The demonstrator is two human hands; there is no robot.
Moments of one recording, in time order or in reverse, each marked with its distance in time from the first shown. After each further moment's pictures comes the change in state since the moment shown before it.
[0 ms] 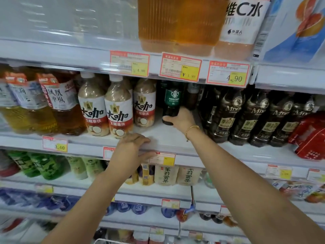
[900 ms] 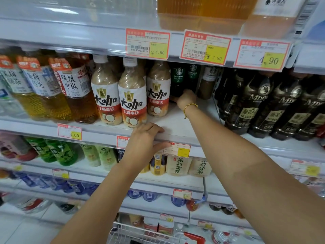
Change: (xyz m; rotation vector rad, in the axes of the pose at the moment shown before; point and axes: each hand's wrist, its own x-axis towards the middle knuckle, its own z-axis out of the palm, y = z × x) left_hand -0.001 -0.004 0.006 -0.008 0.095 0.070; right_hand 0.052 -0.018 0.037 -0.033 0.004 0.072
